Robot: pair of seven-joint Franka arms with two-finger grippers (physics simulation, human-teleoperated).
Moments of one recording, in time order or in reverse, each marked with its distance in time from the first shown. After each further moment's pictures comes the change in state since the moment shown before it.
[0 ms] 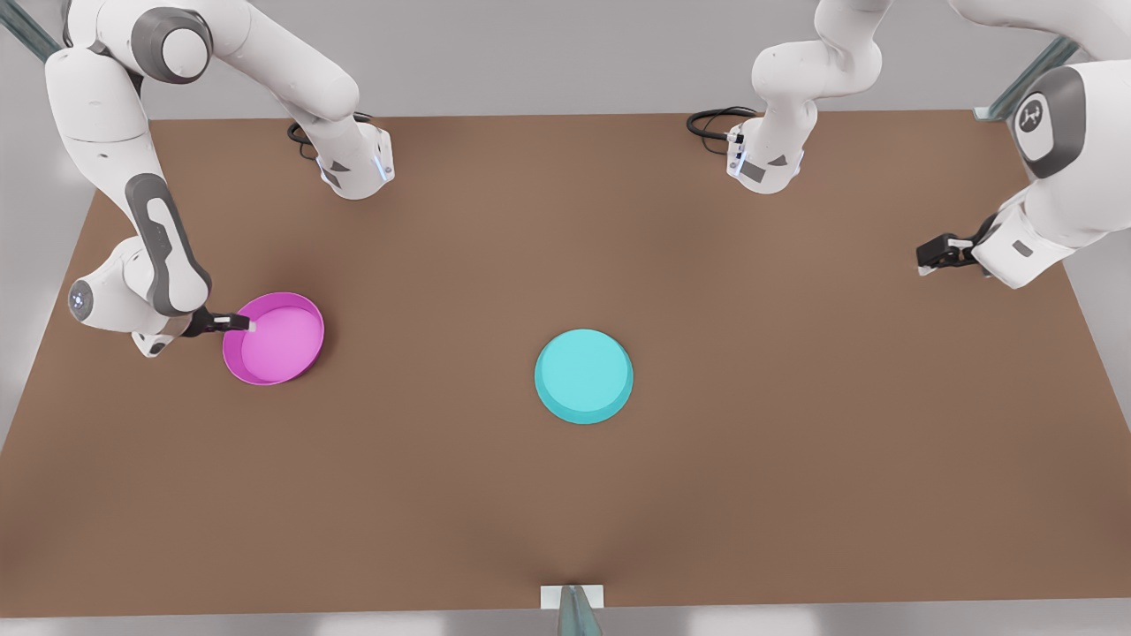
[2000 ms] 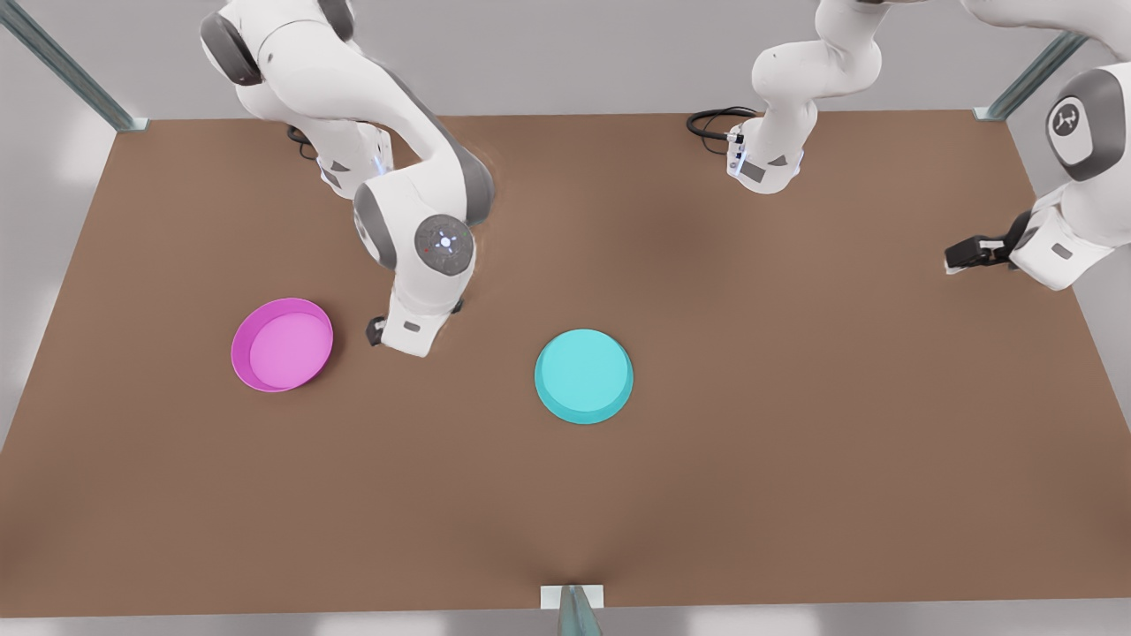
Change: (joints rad) left arm 0.017 0.015 0.052 0.021 0.003 -0.016 -0.016; right arm 1.047 -0.021 -0.084 0.824 -0.413 -0.762 0.632
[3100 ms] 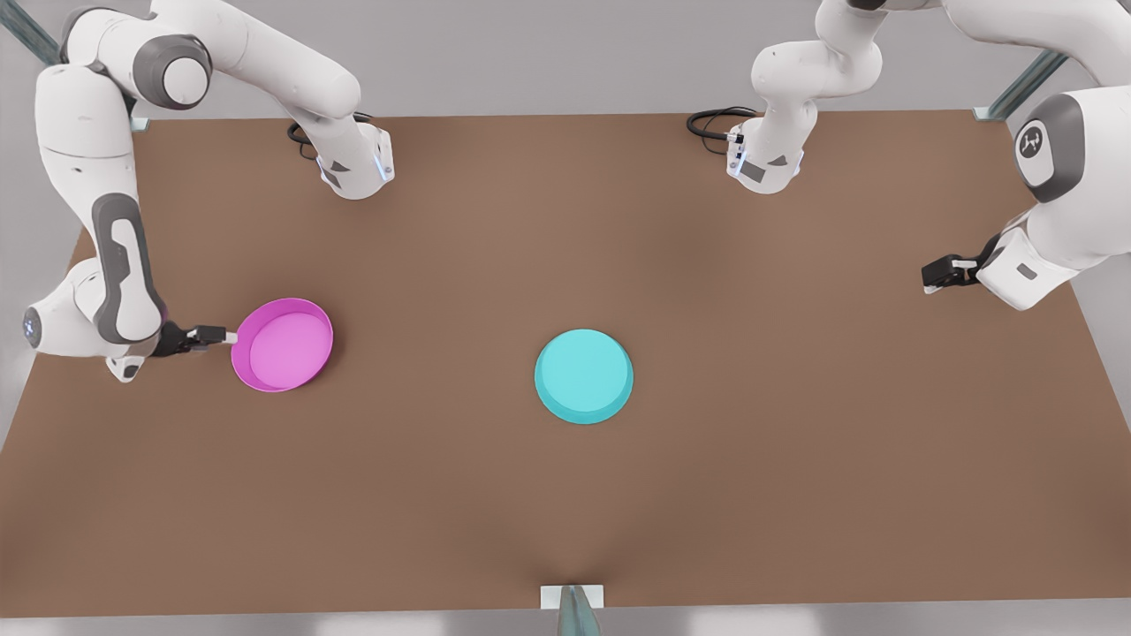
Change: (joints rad) left arm -0.044 0.037 -0.008 -0.001 0.009 0.055 0.005; right arm -0.983 0.124 0.002 -0.577 0.517 0.504 -0.838
